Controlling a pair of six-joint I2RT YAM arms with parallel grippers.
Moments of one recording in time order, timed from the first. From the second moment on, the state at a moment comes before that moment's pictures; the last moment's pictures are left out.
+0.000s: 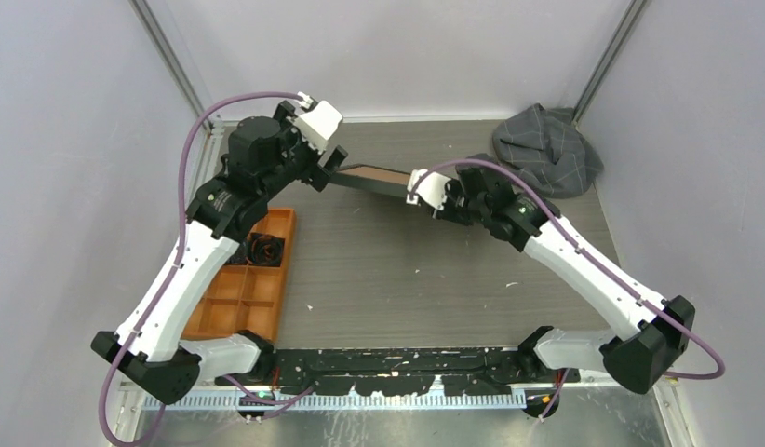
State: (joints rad) left arm -0.54 1.20 1.51 -0.59 -0.03 0.43; right arm 0.65 1.21 1.17 -0.63 0.06 -0.81
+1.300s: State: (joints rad) left arm -0.52 1.31 1.30 -0.46 0.19 0.18; right arm -0.09 1.47 1.65 -0.93 -0.59 0.37
